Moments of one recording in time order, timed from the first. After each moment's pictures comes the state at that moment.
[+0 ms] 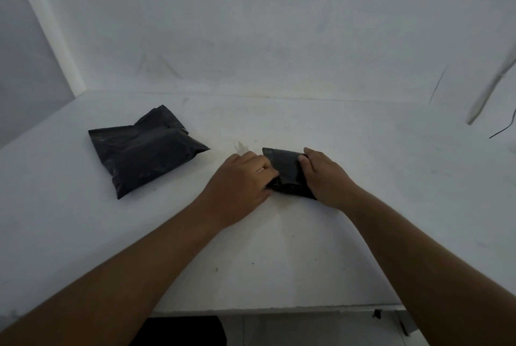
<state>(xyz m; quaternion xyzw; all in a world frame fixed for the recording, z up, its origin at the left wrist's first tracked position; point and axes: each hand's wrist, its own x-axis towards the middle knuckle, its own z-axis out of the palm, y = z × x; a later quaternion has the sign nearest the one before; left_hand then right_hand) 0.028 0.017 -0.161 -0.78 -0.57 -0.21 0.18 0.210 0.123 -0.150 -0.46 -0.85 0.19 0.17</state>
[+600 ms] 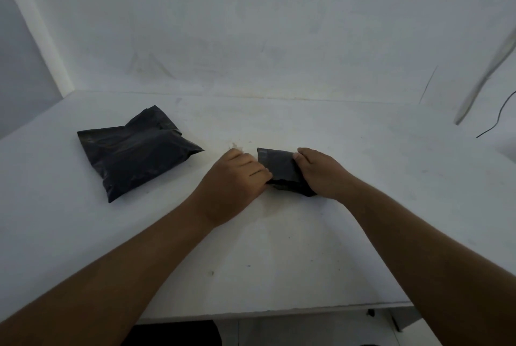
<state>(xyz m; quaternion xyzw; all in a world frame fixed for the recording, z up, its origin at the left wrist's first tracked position) 0.020 0.026 -0.165 -0.80 -0.45 -0.25 0.30 0.208 0.135 -0.141 -0.47 -0.84 0.21 0.15</state>
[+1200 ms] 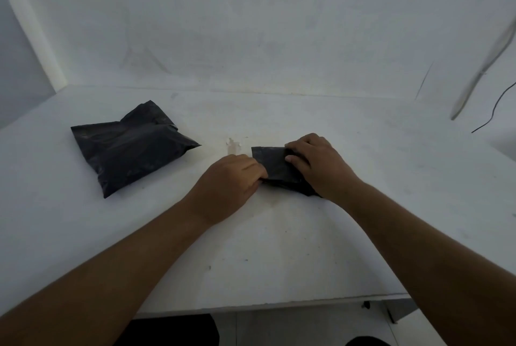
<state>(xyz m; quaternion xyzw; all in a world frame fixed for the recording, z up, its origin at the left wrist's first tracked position) 0.021 0.020 -0.171 -0.80 -0.49 -0.31 0.16 0.222 0.134 -0.146 -0.40 -0.89 0.08 0.20</state>
